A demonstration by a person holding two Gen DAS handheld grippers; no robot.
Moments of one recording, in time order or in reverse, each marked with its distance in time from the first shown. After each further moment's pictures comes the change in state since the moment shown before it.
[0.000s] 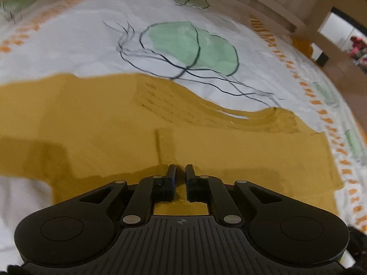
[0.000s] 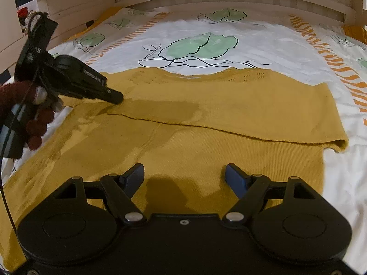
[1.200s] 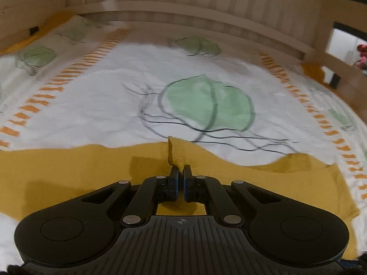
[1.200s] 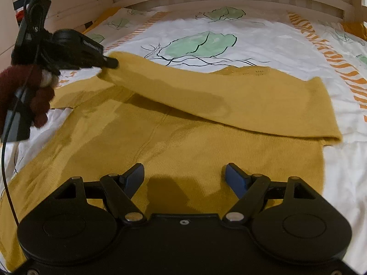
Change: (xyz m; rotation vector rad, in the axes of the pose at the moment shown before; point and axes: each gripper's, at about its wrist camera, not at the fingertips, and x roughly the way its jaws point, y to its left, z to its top) left arm -0.031 -0.012 0.033 0.090 -0.235 0.200; right arm 0.000 -0.001 -0.001 0.011 0.009 0.002
